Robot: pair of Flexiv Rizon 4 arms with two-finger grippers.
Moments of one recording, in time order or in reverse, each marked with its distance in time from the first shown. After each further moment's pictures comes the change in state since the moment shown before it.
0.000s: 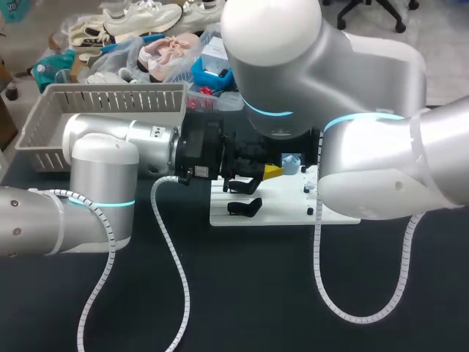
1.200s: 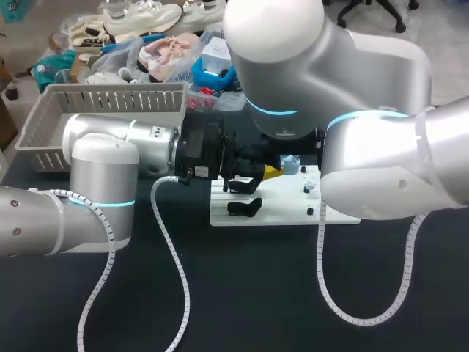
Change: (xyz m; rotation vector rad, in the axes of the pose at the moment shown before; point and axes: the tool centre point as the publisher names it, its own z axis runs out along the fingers) left arm 0.000 0.000 0.000 0.000 0.000 0.000; right arm 0.005 -0.011 -0.001 0.023 0.021 -0.003
